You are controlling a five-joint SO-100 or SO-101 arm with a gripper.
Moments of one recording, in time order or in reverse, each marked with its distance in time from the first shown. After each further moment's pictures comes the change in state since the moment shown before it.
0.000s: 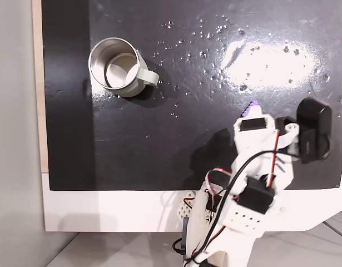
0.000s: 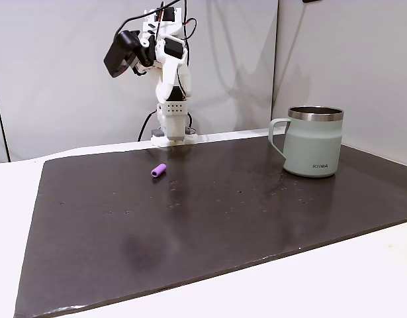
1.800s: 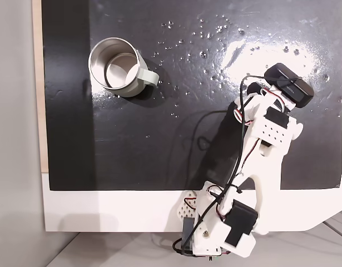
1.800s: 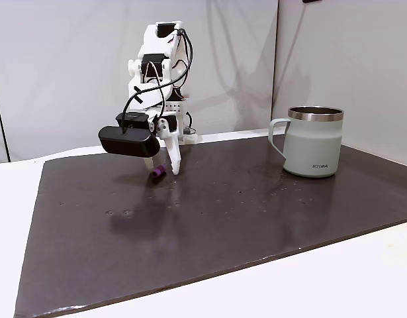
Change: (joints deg) arm 4.1 -47.1 -3.2 -14.0 -41.1
